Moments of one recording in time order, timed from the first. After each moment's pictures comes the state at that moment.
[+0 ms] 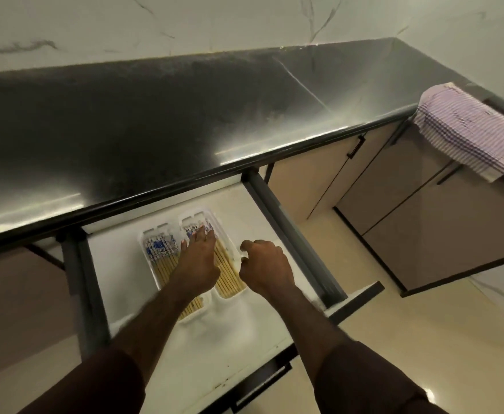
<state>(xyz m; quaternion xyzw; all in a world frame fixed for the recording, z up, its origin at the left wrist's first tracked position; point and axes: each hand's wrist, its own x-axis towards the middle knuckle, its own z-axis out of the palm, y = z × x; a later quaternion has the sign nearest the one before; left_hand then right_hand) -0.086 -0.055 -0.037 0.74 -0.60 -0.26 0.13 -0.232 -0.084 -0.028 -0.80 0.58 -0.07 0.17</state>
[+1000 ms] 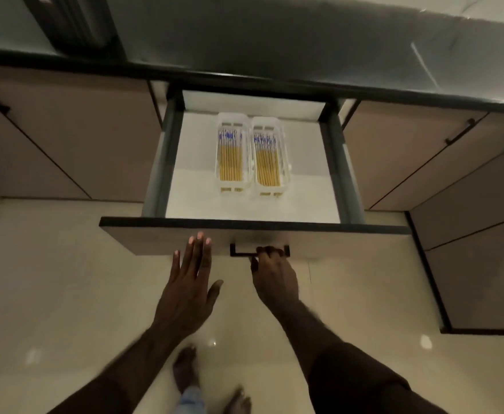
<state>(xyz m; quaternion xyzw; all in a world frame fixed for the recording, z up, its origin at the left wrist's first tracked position) -0.230 0.272 -0.131 0.81 -0.56 -0.05 0.17 -0.354 0.126 -0.126 -0.90 0.40 -0.06 0.18</state>
